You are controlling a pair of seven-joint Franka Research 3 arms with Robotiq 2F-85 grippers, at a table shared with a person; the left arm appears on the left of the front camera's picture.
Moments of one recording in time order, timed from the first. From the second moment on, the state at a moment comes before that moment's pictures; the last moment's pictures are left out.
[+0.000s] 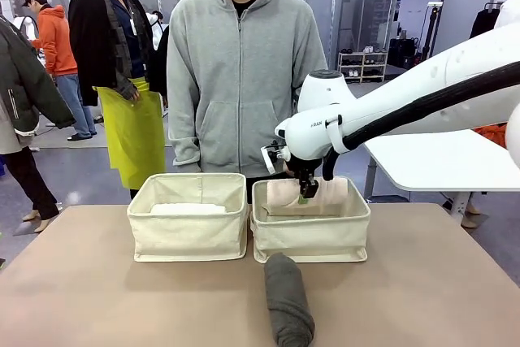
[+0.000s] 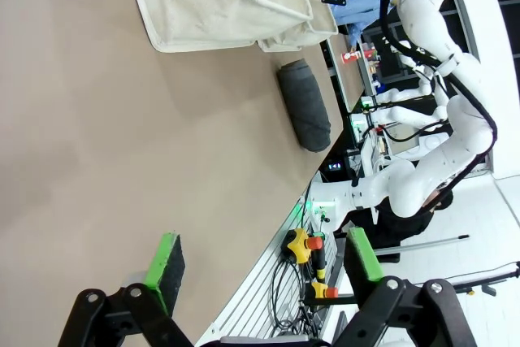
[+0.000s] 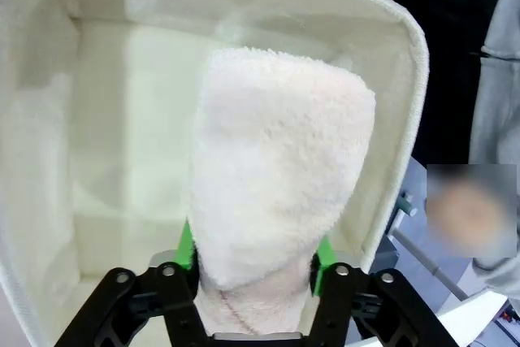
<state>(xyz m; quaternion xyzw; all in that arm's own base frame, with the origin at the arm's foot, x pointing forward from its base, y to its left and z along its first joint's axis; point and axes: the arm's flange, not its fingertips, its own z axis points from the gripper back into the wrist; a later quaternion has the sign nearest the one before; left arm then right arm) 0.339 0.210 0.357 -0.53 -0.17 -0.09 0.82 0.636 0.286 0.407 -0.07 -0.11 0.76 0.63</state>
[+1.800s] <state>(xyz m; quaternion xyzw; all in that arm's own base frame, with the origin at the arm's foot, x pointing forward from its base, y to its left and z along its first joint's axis) 0.339 0.211 0.357 -0.53 -0.17 -0.09 0.82 0.631 0.285 0.418 -0.04 -0.10 0.75 0.65</state>
